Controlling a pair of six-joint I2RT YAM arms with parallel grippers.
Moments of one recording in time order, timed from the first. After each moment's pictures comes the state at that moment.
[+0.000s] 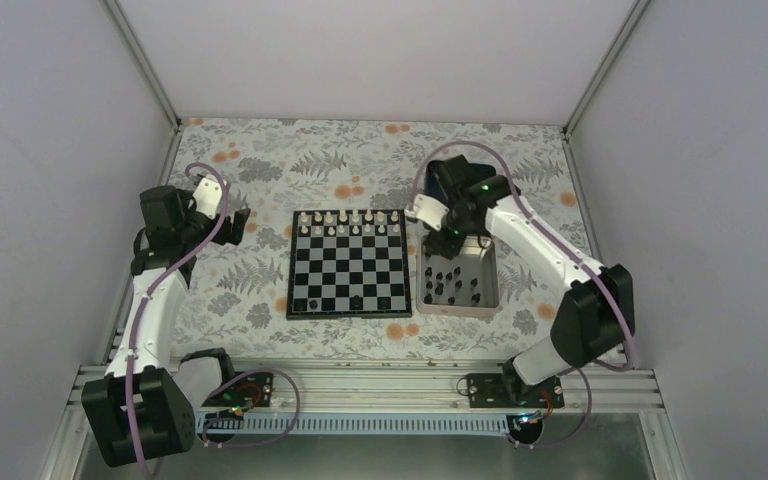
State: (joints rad) left arm 0.21 1.01 0.71 -0.26 0.40 0.37; right arm 0.51 1.55 1.34 -1.03 -0.11 -0.63
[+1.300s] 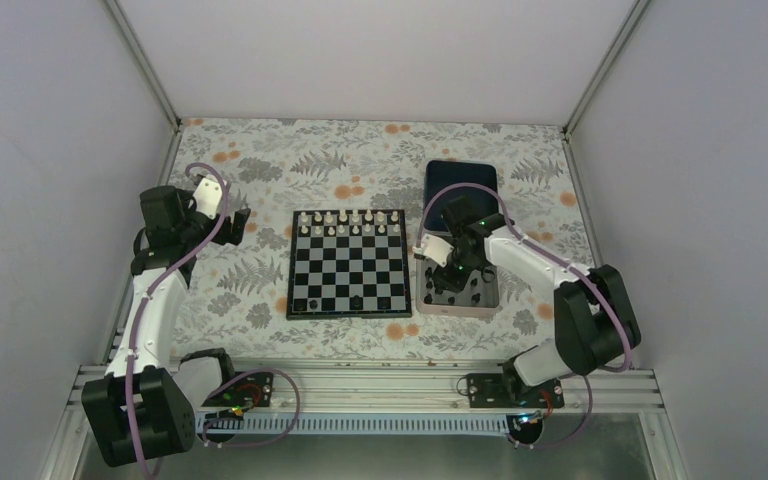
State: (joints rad) left arm 0.21 1.01 0.71 -0.26 0.40 0.37; right arm 0.46 1.47 0.92 -0.82 -0.17 -0.61
